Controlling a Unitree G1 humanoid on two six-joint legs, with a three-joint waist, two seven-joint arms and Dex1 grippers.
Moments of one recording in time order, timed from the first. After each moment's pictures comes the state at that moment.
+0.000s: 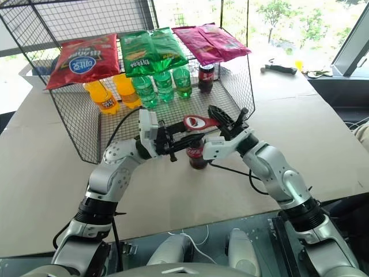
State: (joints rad) left arm -0.40 0.35 -0.10 -0.06 -0.48 0.15 -0.97; right arm -0.40 -0.50 0.33 -0.19 -0.80 -0.22 0.15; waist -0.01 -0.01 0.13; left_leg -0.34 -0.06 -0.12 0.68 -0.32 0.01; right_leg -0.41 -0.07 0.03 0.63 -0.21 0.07
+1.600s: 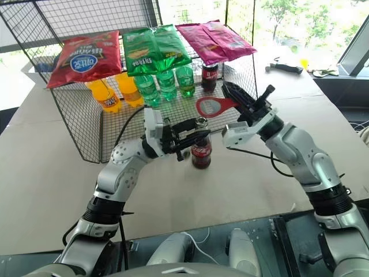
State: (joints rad) left arm -0.41 0.30 -0.13 -0.06 -0.47 0.12 -0.94; right arm -0.47 -0.63 0.18 -0.14 -0.67 -0.44 0.07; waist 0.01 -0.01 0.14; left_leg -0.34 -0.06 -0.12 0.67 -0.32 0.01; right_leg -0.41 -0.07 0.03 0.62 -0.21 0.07
